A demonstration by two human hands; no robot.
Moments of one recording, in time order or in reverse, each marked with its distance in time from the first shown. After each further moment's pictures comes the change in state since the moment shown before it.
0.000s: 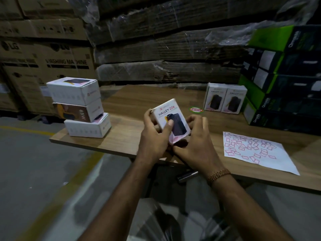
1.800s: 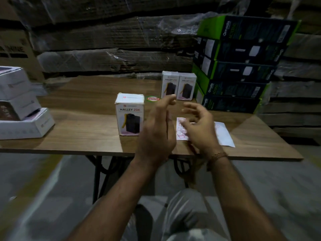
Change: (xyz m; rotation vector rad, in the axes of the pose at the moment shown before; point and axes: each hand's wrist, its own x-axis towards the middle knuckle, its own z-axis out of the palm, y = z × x) left_hand -0.058 0.047 0.105 0.041 -0.027 0.804; right_hand -0.013 0.049 -0.105 0.245 0.188 0.383
